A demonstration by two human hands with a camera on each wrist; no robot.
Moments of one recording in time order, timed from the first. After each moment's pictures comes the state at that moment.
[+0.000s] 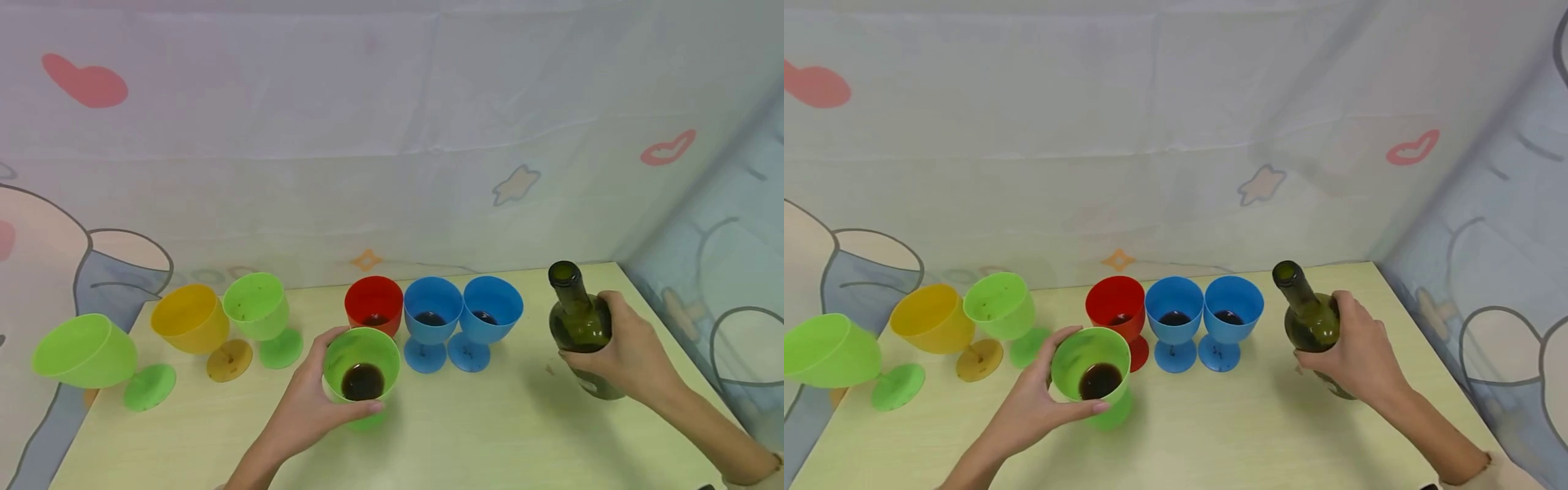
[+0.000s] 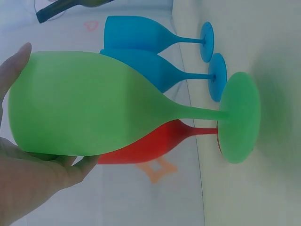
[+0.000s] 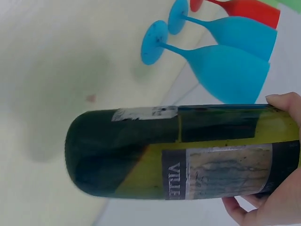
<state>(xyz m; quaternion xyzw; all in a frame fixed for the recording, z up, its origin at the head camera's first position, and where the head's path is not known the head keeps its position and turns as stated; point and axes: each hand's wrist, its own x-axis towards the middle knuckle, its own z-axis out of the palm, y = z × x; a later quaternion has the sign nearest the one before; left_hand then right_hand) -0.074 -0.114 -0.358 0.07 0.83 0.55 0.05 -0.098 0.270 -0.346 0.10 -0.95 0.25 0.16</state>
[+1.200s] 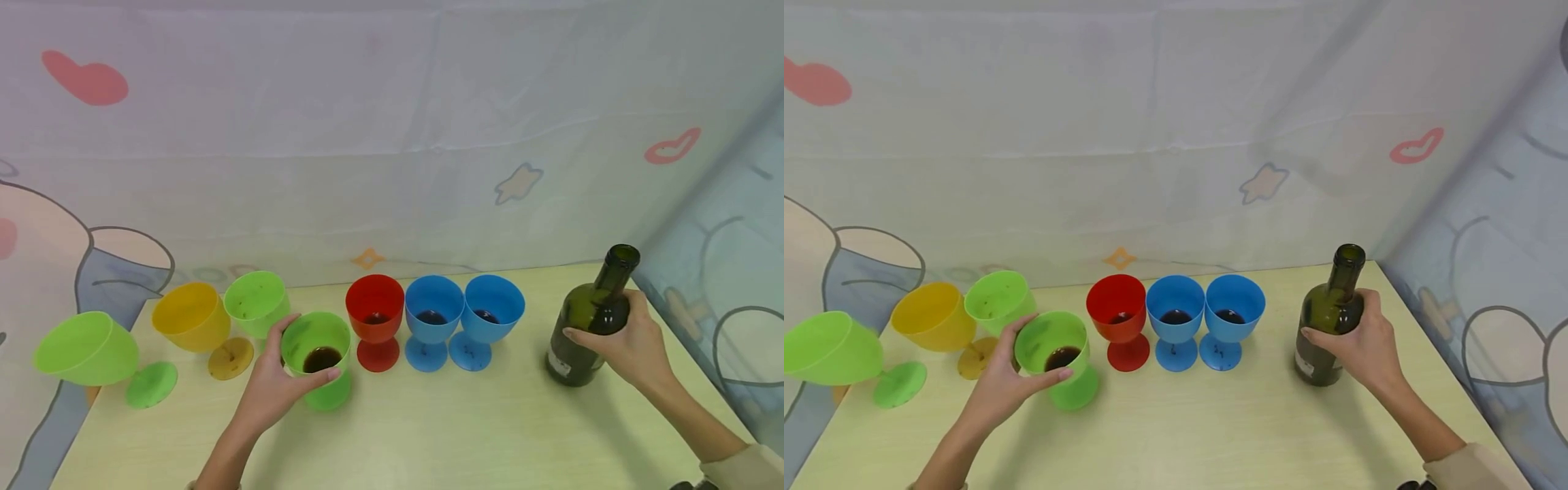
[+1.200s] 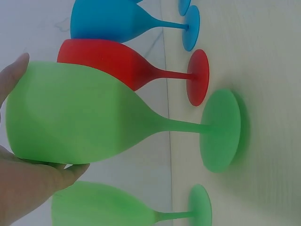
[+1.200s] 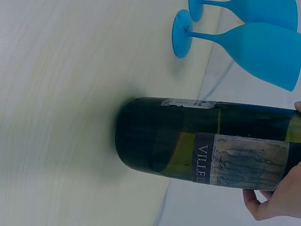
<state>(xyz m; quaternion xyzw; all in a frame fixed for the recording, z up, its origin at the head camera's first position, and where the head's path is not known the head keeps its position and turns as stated) -0.096 -0.159 -0.376 -0.01 0.84 0.54 0.04 -0.116 0.294 -0.376 -0.04 -0.93 0.35 0.12</state>
